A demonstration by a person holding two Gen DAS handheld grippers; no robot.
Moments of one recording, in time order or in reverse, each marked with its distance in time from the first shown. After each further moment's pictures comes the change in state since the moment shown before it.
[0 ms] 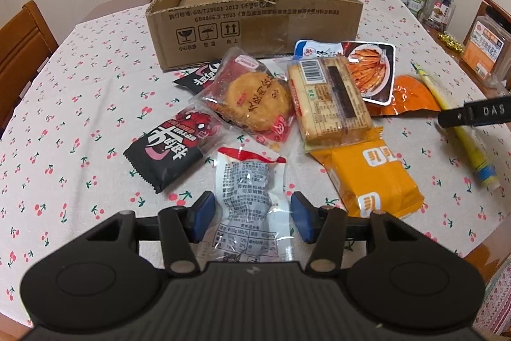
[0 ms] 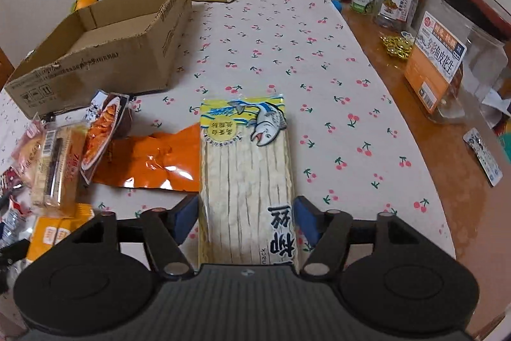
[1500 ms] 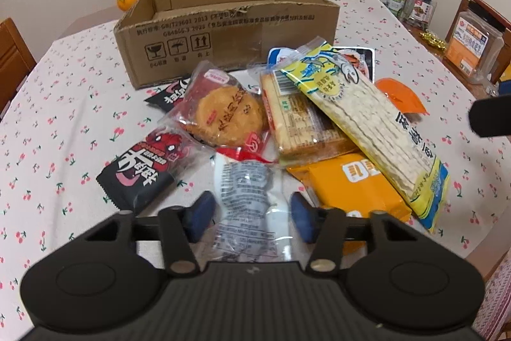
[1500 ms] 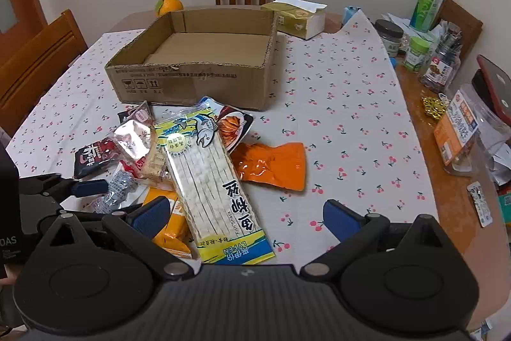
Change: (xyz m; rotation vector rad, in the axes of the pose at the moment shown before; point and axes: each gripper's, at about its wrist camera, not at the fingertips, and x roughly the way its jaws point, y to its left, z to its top) left arm 0.008 -0.013 0.007 0.058 -0.031 -0.062; right arm -0.089 0.065 0.000 -0.189 -0.037 0.120
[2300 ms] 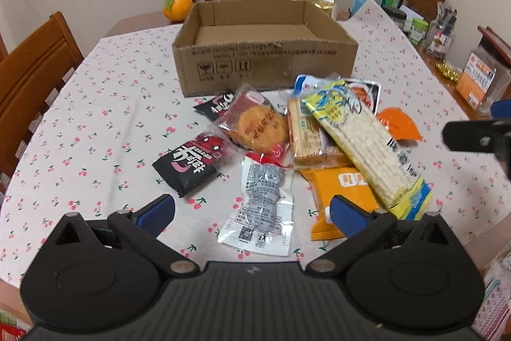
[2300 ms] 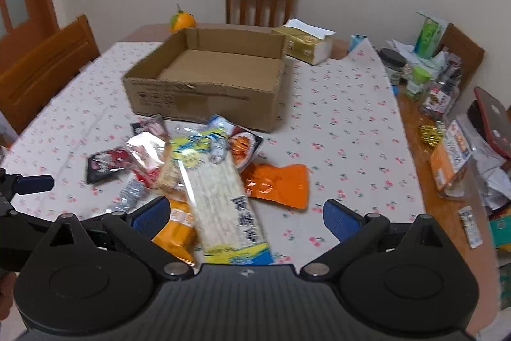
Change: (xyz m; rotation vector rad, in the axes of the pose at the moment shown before) left arm -0.058 0.002 -0.002 -0.102 -0.028 0.100; right arm -0.022 0.013 0.001 -0.062 -0.065 -0.036
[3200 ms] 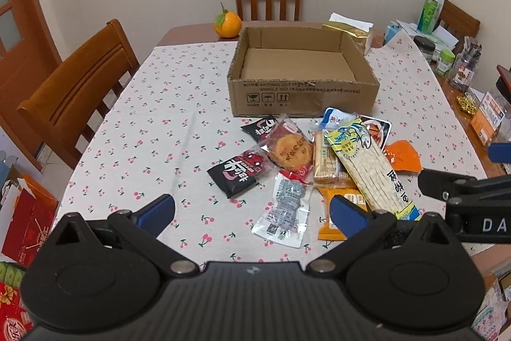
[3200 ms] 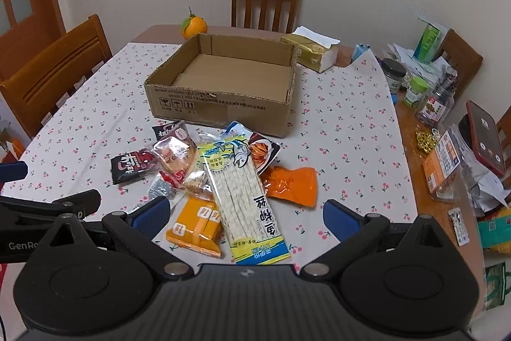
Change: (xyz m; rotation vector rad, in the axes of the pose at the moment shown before) left arm -0.083 0.002 0.027 -0.098 -0.003 0.139; right arm -0.042 0.027 0.014 -0.026 0.007 0.001
